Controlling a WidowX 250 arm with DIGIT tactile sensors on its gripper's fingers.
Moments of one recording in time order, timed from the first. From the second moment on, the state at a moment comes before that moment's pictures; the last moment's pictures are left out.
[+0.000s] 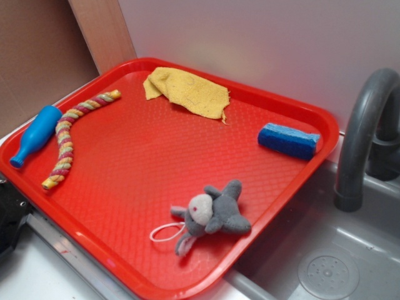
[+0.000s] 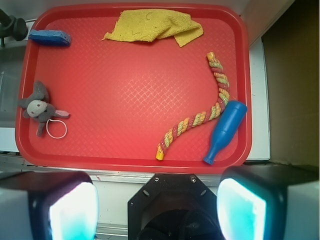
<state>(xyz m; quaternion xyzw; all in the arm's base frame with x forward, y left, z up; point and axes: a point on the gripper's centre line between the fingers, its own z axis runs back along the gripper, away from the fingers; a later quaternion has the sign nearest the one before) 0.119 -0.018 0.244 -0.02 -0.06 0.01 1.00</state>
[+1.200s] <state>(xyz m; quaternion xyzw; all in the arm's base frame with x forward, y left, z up) 0.227 0.042 0.149 -0.02 -0.06 0.00 1.00</state>
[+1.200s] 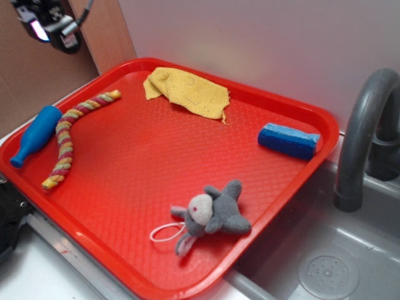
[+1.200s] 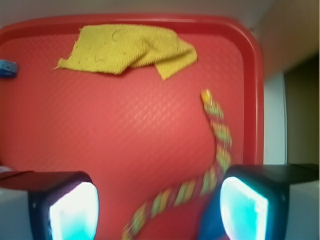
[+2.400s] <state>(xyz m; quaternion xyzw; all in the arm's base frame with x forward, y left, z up) 0.268 0.101 0.023 0.00 -0.03 -0.08 1.00</state>
